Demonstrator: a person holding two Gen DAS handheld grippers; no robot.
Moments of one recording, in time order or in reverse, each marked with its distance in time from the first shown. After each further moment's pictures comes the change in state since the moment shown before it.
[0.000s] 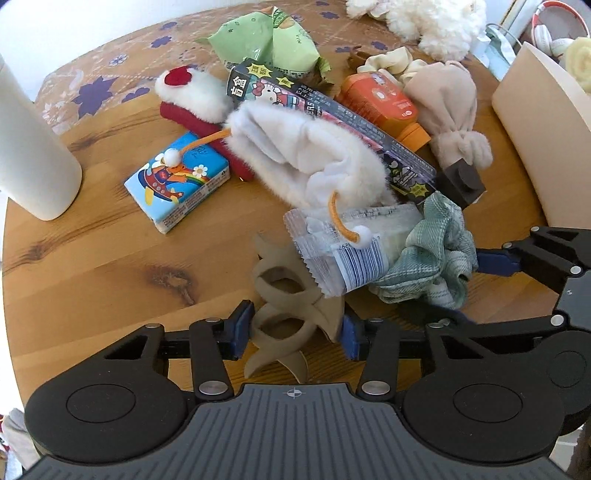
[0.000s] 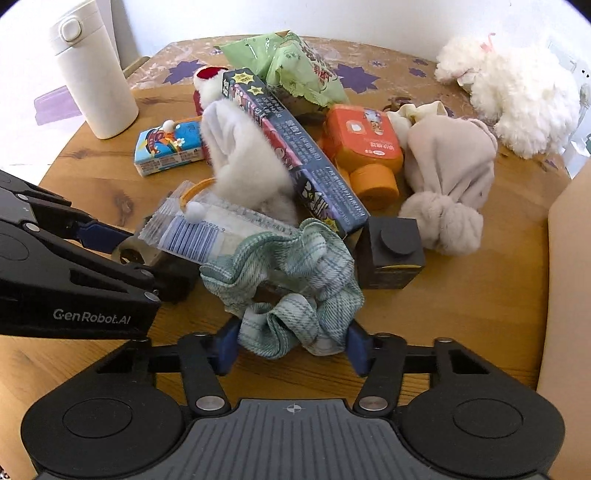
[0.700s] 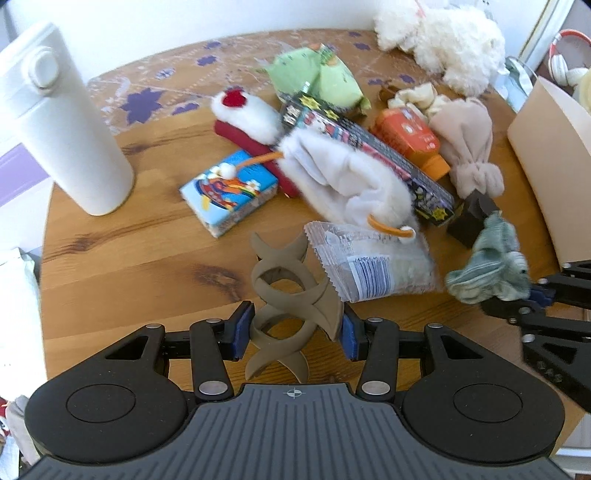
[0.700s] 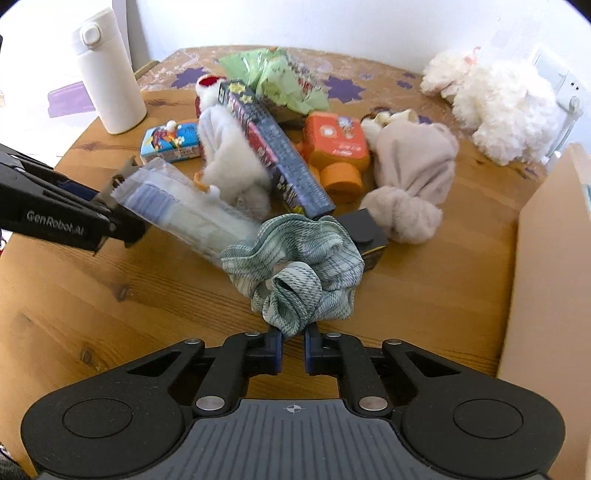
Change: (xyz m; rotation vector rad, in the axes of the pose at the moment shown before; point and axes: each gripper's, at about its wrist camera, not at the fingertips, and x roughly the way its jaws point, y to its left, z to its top) left arm -0.032 0.014 -0.008 -0.068 -0.079 0.064; right arm -0.037 -0.024 -0.018 -0.046 -0.042 -0.007
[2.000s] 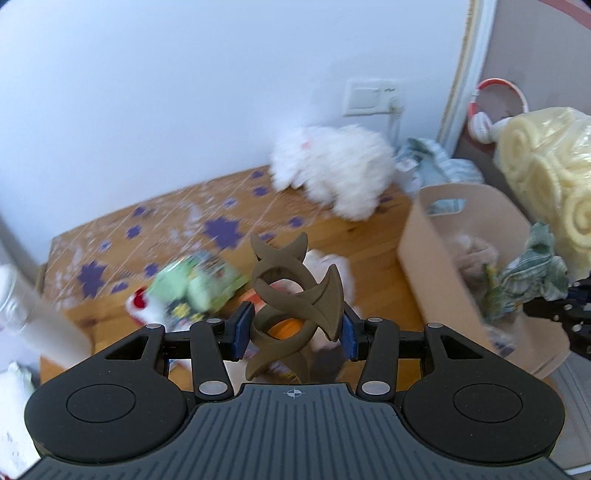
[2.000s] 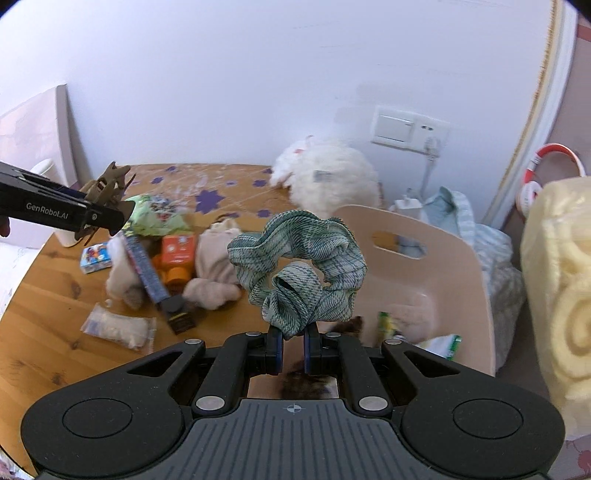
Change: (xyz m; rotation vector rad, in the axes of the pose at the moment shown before) left arm -0.101 -0.139 0.084 0.153 -0.291 -0.066; right arm -0.151 -0.160 -0.026 0.145 -0.251 -0.127
